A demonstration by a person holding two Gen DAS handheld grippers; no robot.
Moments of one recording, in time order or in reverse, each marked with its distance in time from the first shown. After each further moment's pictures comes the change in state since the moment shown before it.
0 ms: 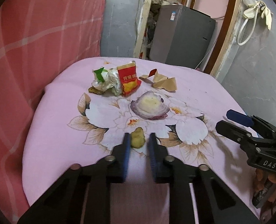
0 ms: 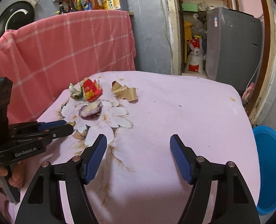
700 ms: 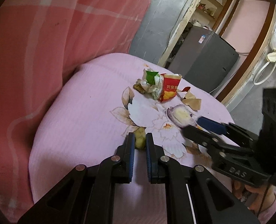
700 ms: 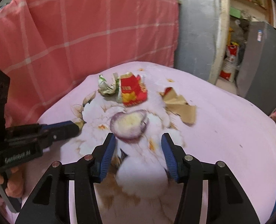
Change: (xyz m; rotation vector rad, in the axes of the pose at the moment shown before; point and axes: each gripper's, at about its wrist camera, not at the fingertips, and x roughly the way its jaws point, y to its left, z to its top) left arm -0.021 0.049 -0.009 -0.303 -0.066 0.003; right arm 0.074 0.064 0.040 -0.232 0.131 0.165
